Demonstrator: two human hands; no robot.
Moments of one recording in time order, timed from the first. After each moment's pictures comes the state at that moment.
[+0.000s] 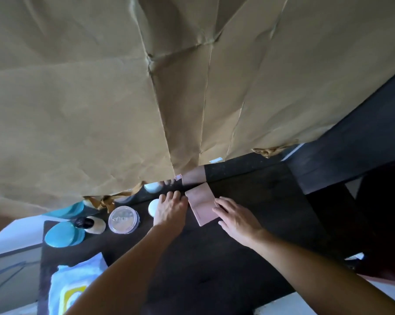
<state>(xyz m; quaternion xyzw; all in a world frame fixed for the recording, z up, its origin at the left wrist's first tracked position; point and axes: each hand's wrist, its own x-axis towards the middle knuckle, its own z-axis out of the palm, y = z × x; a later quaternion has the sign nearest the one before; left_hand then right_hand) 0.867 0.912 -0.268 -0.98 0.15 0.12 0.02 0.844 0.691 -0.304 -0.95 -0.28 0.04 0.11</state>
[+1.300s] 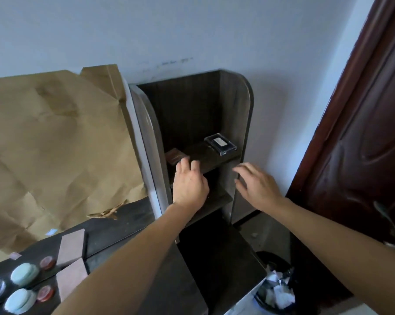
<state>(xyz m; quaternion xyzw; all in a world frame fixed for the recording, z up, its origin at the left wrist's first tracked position) 0.856 0.437 -0.034 -0.93 0.20 -0.18 -0.26 0.807 0.244 -0.049 -0.96 -0.06 -0.25 0.08</state>
